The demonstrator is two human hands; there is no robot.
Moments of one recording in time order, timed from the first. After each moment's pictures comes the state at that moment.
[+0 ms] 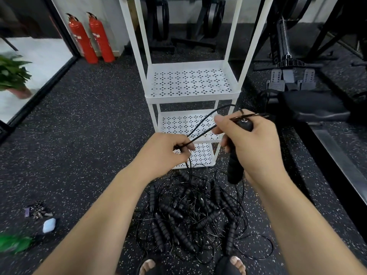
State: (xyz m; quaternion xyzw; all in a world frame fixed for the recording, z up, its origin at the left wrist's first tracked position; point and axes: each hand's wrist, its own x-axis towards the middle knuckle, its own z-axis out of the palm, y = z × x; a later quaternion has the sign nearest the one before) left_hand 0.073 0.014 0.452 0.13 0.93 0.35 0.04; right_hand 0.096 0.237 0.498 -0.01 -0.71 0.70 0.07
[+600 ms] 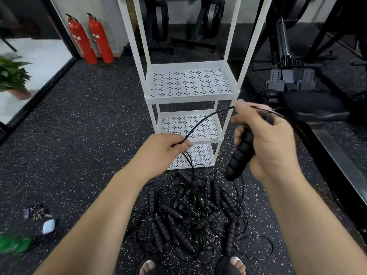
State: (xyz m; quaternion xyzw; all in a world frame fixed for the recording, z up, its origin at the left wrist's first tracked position) left_hand 0.073 0.011 0.456 0.11 0.92 0.36 0.05; right_hand 0.093 0.250 0.507 -0.08 -0.58 0.81 0.08
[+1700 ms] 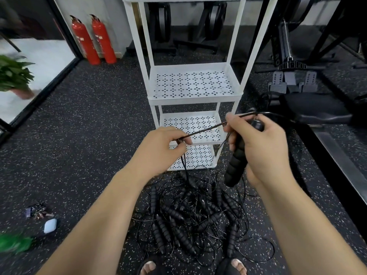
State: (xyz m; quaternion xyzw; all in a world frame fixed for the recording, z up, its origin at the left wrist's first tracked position) left_hand 0.076 0.008 0.465 0.12 0.92 0.36 -0.02; right_hand 0.099 0.236 0.506 -0.07 -0.63 0.77 0.08
